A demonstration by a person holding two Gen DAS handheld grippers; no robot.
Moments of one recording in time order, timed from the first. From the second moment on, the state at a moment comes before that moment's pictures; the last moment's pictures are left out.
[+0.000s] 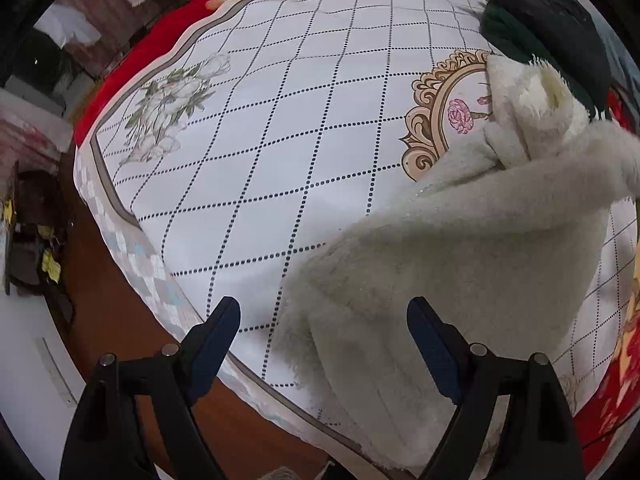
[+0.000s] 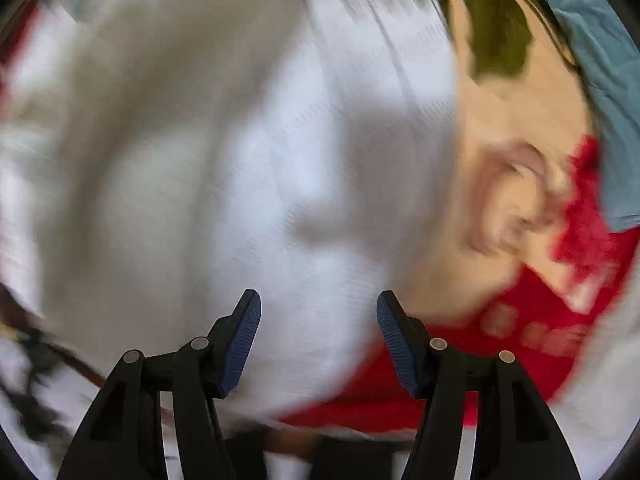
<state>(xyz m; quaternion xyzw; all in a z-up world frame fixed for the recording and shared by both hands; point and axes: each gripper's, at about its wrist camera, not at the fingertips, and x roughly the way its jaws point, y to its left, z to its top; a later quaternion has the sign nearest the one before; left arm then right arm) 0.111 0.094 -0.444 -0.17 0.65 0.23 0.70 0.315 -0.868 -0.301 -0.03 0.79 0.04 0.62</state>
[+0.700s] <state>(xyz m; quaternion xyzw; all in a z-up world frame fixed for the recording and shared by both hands) 0.029 0.139 -0.450 -0.36 0.61 0.28 0.65 0.387 -0.724 -0.309 0.21 0.69 0.22 0.66</state>
